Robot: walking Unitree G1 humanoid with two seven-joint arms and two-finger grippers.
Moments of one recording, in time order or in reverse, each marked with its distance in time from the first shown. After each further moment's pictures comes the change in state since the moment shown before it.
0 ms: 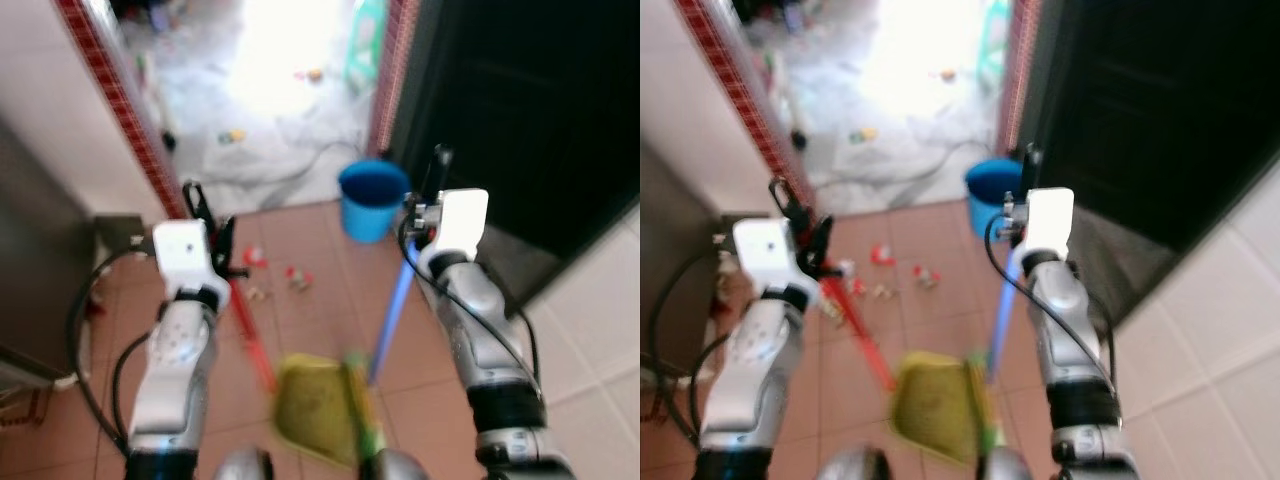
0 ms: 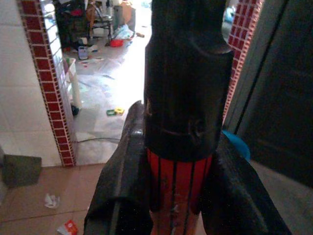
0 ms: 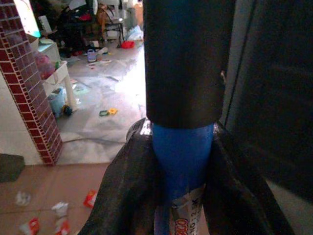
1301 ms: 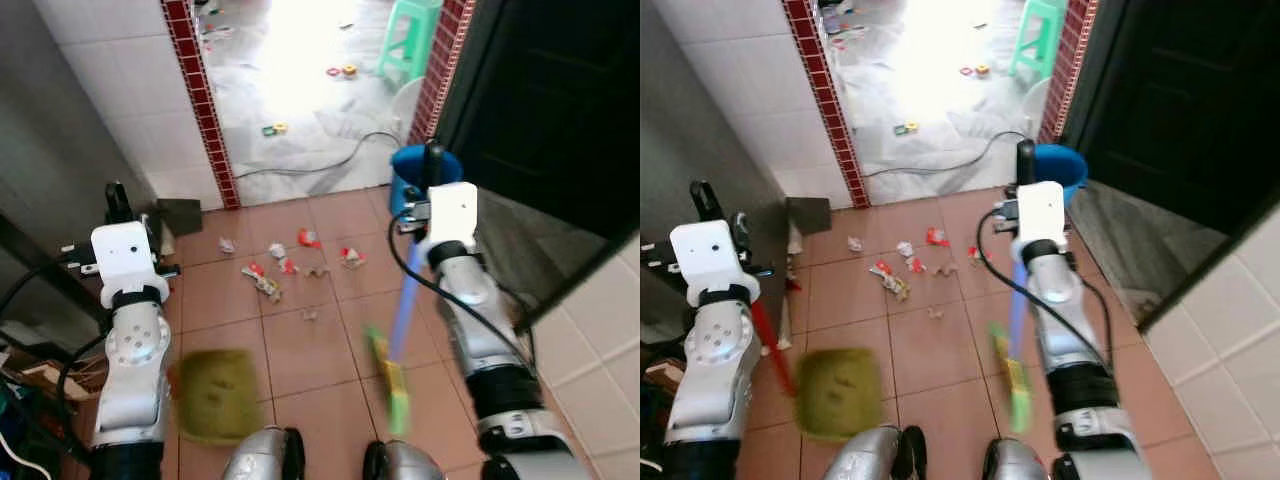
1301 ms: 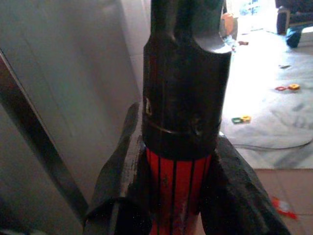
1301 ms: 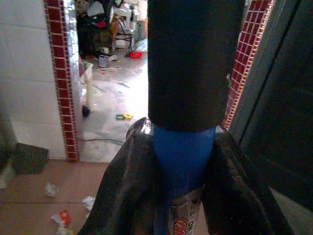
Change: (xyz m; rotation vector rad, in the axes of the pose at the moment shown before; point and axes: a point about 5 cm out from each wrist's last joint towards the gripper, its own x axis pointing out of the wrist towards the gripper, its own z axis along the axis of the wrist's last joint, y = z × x) left arm 0.000 0.064 0.003 0.249 -0.047 0.392; right arm 0.009 0.000 -0.002 -0.117 -0.046 0.004
